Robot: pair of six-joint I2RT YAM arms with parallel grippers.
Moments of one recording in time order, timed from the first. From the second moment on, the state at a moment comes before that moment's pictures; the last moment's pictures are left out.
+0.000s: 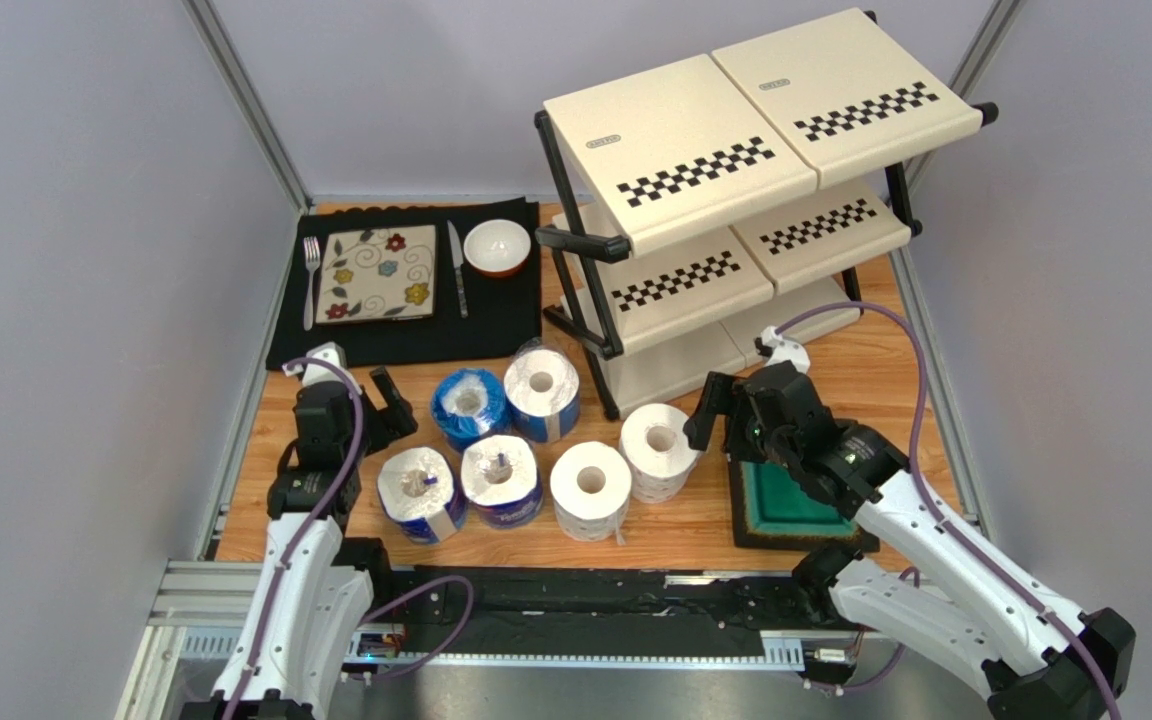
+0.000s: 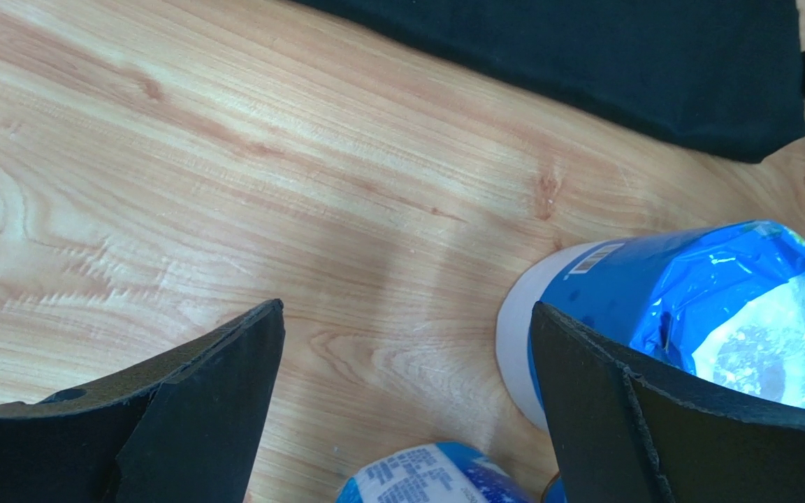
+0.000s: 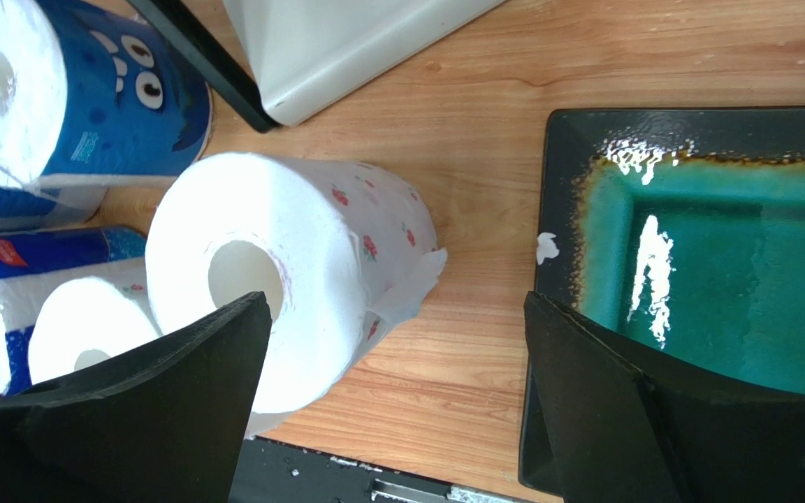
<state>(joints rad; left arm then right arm) 0.03 0.60 0.39 -0.38 -0.07 -0.38 0.65 0.80 0.71 -0.68 0.20 0.69</state>
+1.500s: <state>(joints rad) 0.03 0.58 0.41 -0.45 -0.06 -0.32 0.69 1.06 0.72 -0.53 0.12 0.67</state>
